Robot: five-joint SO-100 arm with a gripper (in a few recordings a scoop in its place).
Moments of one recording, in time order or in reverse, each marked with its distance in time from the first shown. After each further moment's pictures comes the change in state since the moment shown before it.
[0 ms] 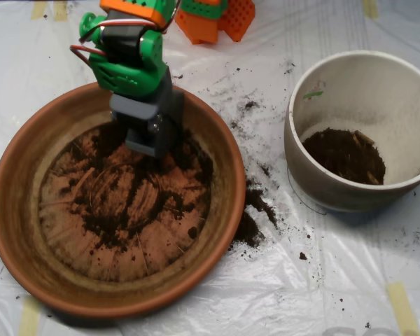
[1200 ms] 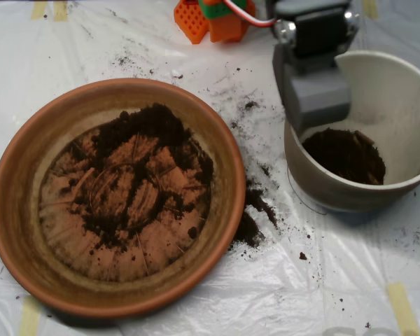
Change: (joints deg) arm -40.3 -3.7 -59.6 29.2 8.6
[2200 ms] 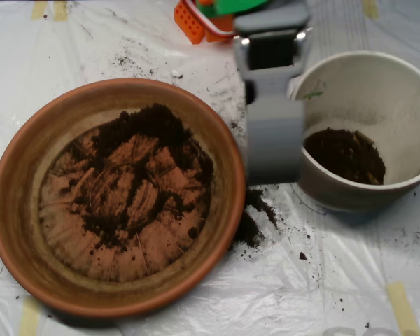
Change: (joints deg) arm 13.3 4.6 12.5 -3.9 0.5
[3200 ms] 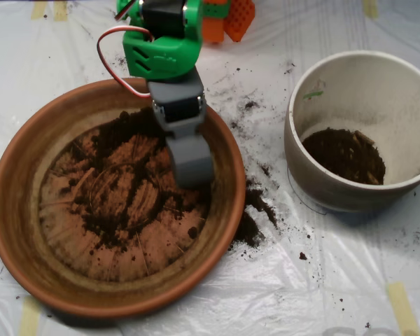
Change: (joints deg) arm 18.8 11.2 54.5 -27.9 -40.4
